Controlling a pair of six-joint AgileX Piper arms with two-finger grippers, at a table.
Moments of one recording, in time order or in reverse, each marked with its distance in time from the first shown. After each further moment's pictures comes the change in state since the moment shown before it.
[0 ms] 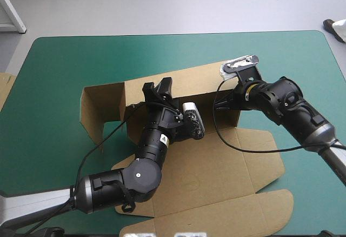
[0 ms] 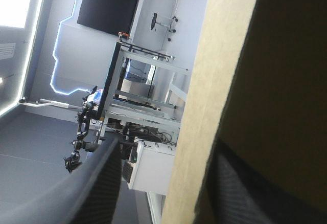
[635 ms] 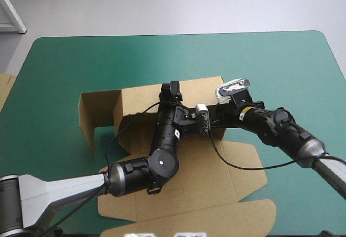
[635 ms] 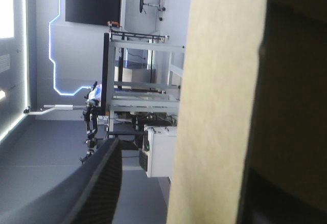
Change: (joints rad) left arm 0.107 0.181 0.006 0.066 -0.052 0.014; right arm -0.012 -0.008 0.348 0.292 -0.461 -0.233
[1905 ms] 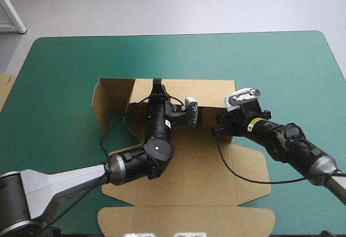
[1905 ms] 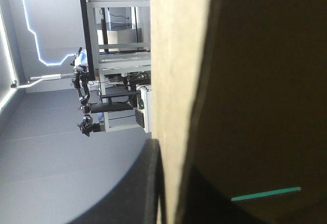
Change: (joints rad) left arm 0.085 0.026 -0.009 -0.147 0.008 0.193; right arm -0.002 -0.079 0.160 0.049 -0.119 0.000
